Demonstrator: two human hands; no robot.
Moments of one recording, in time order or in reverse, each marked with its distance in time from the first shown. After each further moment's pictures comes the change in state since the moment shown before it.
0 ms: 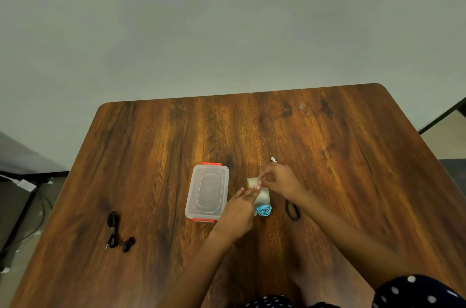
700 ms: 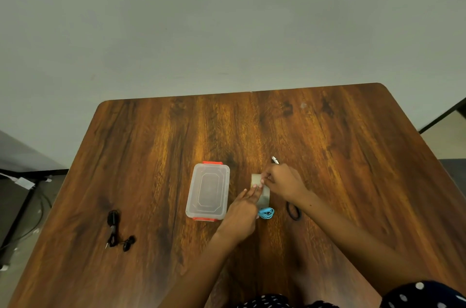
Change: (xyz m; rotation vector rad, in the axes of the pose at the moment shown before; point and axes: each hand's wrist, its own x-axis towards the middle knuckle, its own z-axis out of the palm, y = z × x) left_hand -0.003 0.005 0.001 -0.010 0.059 0.093; right_hand -0.007 -0.019 -0.009 -0.340 -0.011 0.035
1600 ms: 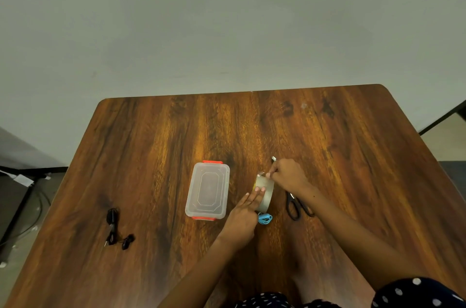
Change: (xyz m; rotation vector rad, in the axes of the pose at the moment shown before) left_hand -0.007 -0.002 0.013 0.042 -0.039 0.085; right_hand 0.009 0.005 -0.012 0.131 -0.053 0.187
